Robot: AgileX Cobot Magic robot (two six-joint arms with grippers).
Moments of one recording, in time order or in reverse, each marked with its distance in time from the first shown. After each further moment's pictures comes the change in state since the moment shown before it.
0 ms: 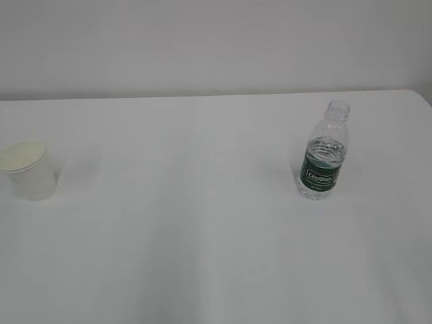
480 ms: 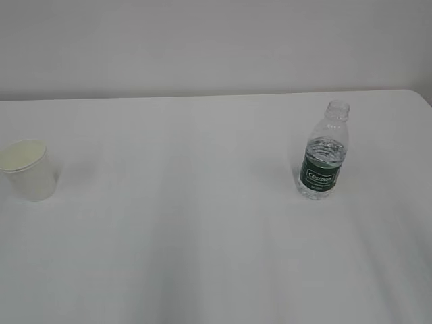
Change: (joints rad) left arm 0.000 0.147 0.000 0.071 -0.247 0.000; right arm 0.000 0.196 0.000 0.006 -0.296 -0.013
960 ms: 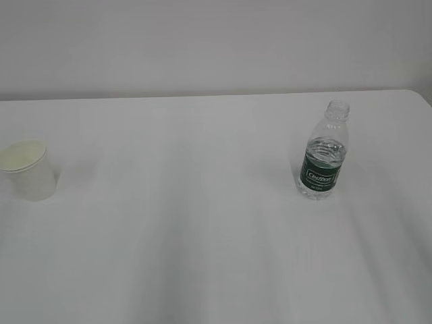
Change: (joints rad) left arm 0.000 0.101 0.000 0.004 -0.155 0.000; right arm 0.000 0.188 0.000 0.007 -0.216 -0.004
